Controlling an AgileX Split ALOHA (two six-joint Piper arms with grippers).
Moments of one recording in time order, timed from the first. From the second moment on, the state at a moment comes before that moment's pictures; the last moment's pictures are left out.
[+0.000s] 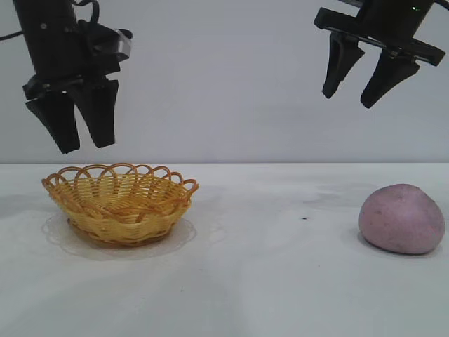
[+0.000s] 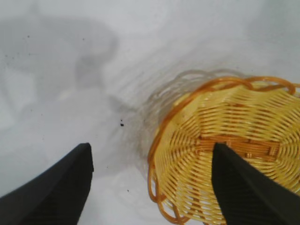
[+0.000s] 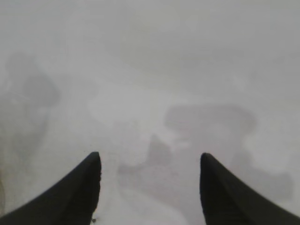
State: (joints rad) left arm -0.20 2.14 -1.69 -0.25 1.09 0.50; right arm 0.21 1.91 -1.43 0.44 0.71 -0.32
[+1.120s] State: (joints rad) left arm -0.29 2.28 -1.91 -0.12 1.22 0.27; right arm 0.21 1.91 -1.43 0.44 0.71 -0.33
